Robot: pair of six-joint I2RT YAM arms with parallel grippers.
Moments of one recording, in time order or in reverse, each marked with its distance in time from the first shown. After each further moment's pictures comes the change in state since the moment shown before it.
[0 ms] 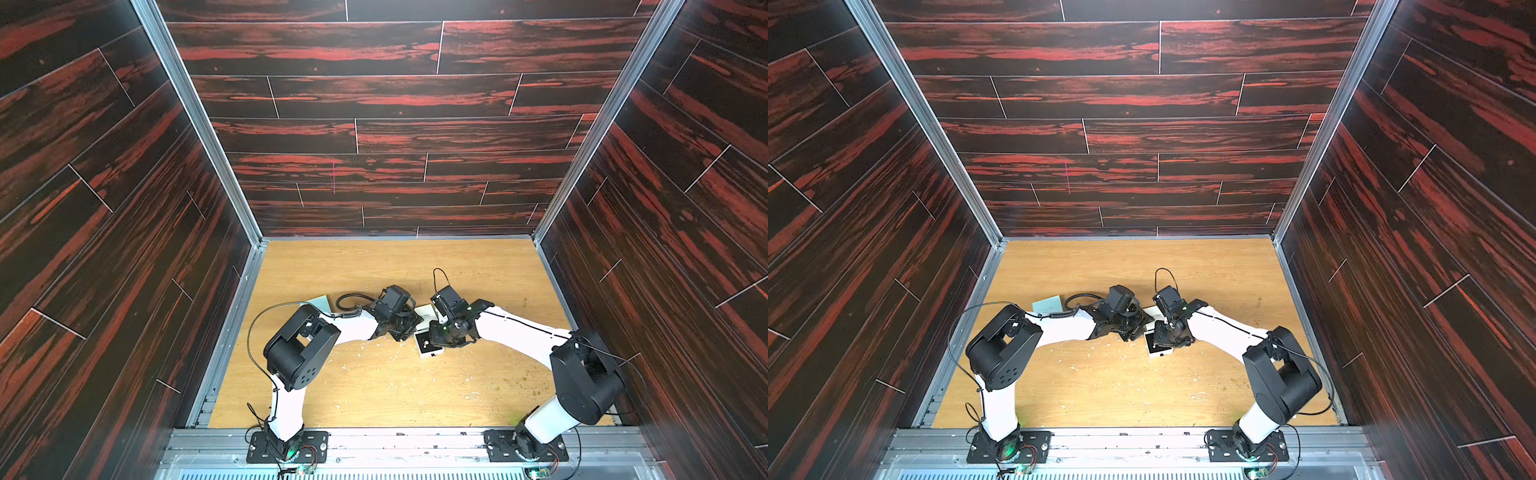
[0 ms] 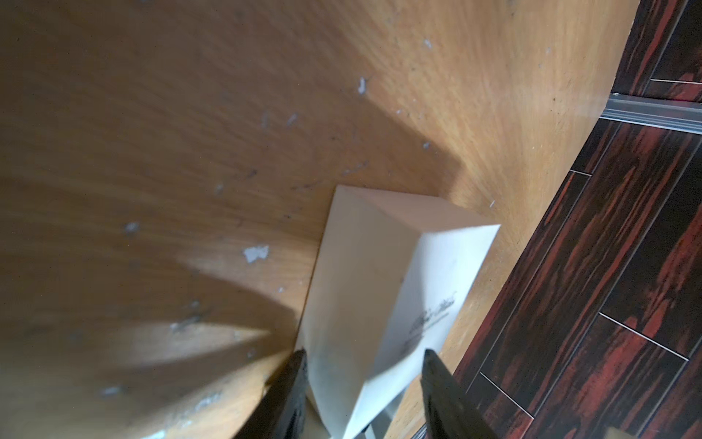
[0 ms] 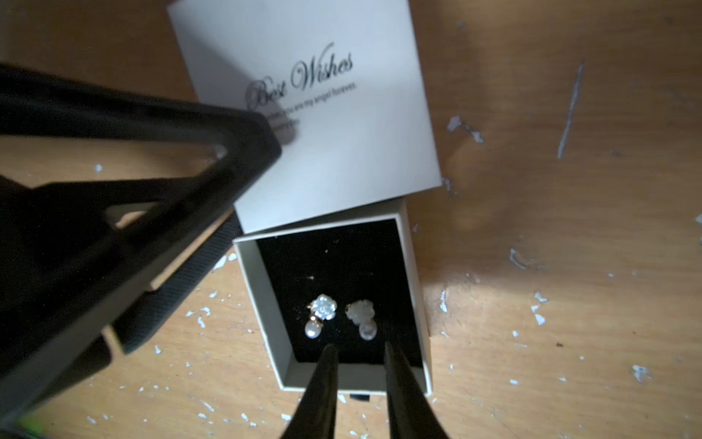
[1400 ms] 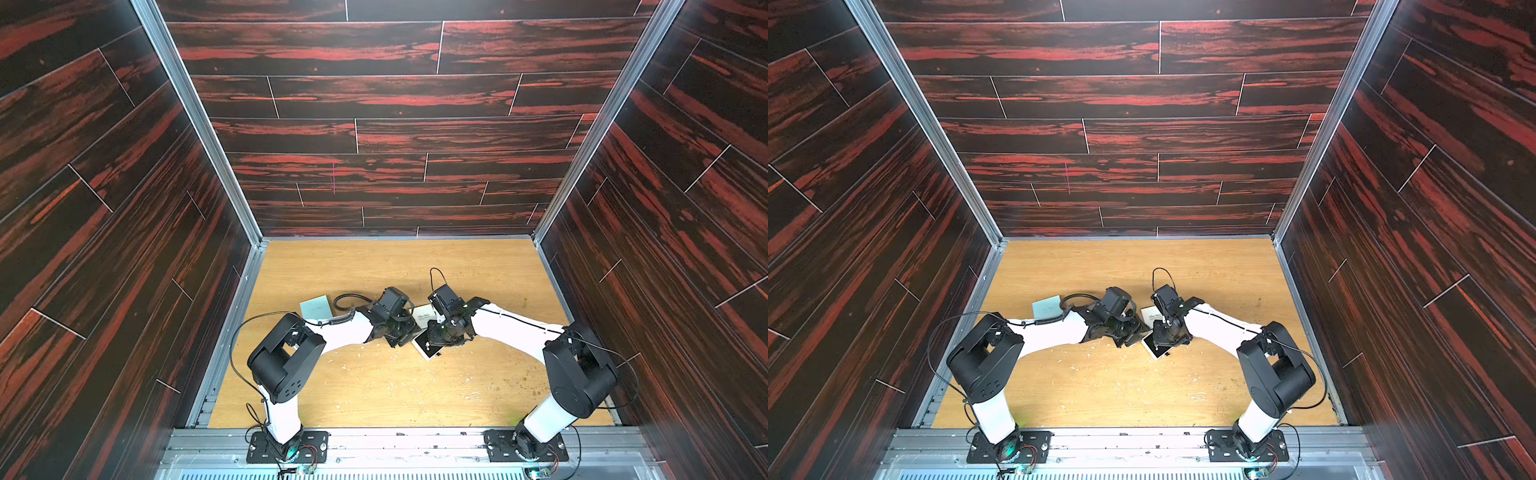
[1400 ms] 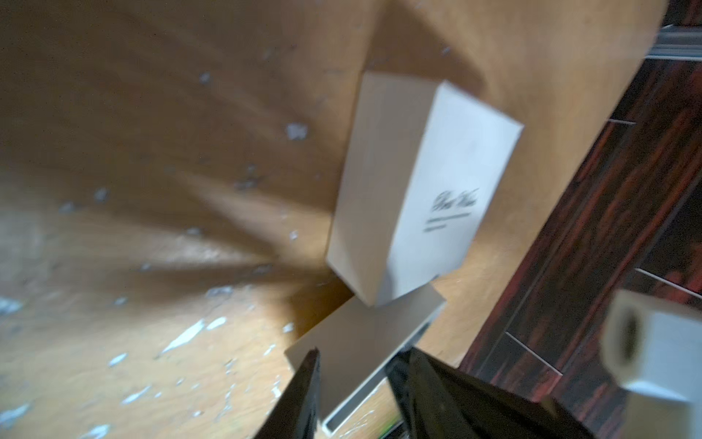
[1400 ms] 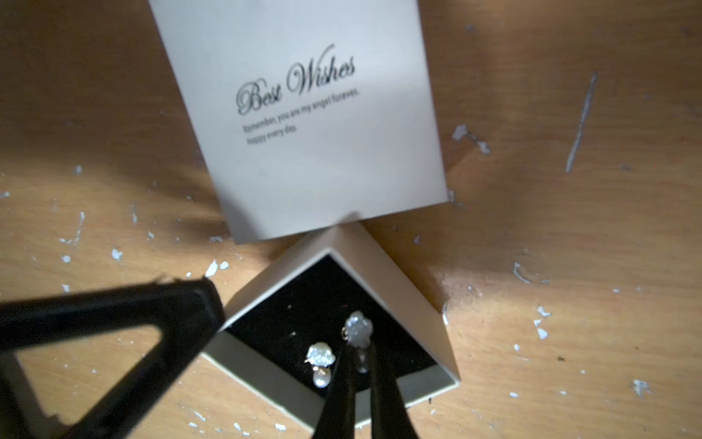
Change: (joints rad) left arm -0.025 -0.124 -0.038 -0.190 0.043 0.085; right arm 0.000 0.034 0.034 -0.019 0.005 -0.017
